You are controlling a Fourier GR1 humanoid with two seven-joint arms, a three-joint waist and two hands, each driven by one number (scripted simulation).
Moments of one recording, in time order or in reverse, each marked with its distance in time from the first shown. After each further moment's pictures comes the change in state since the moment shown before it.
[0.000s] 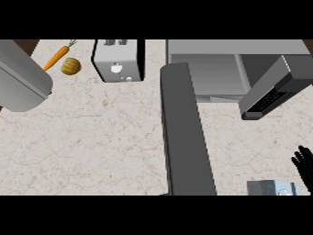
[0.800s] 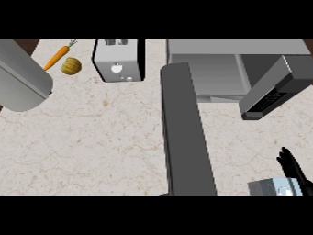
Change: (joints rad) left arm 0.002 -0.009 0.039 0.005 0.030 -0.028 0.014; right arm -0.149 -0.022 -0.009 0.435 0.172 -0.073 -0.324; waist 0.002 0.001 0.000
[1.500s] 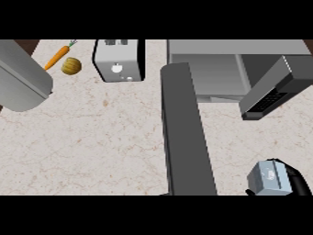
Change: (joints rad) left arm -0.017 -0.001 0.037 0.006 0.016 -0.018 0.010; right arm -0.137 -0.013 0.025 0.209 0.043 -0.038 -0.269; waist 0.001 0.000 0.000
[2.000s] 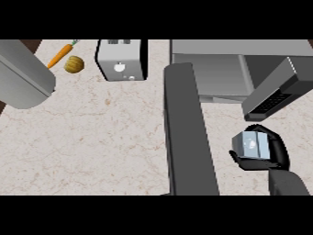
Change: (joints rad) left arm -0.009 0.000 0.010 0.026 0.020 -0.039 -0.016; right arm -0.345 0.011 -0.038 0.306 0.009 -0.108 -0.192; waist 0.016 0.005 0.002
